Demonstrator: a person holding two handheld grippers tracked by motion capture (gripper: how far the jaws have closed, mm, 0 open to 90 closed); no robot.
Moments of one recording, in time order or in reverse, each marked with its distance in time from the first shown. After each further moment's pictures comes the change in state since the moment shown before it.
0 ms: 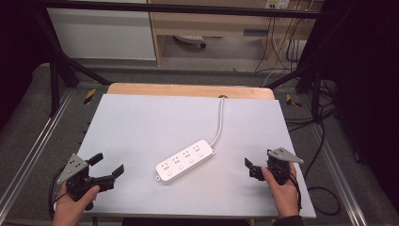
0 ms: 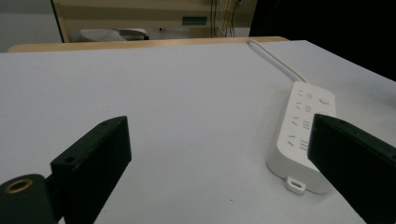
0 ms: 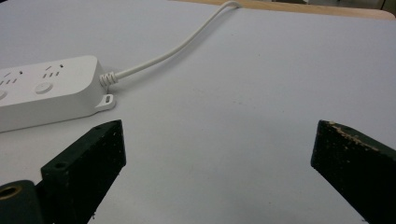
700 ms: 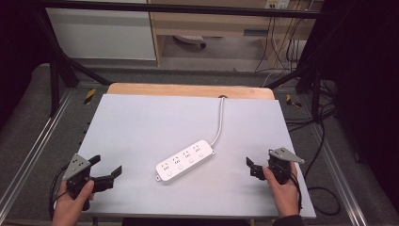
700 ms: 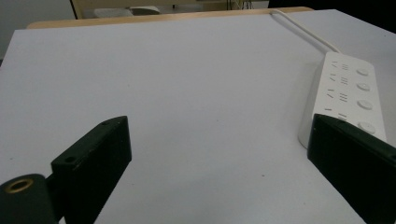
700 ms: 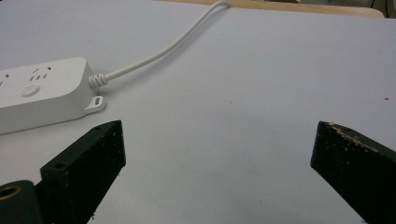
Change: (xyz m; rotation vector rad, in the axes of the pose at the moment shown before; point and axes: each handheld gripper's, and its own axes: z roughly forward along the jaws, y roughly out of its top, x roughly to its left) left arm 0.012 -0.010 0.007 0.091 0.061 0.032; right arm -0.003 -0.001 0.001 -0.003 -0.023 0.018
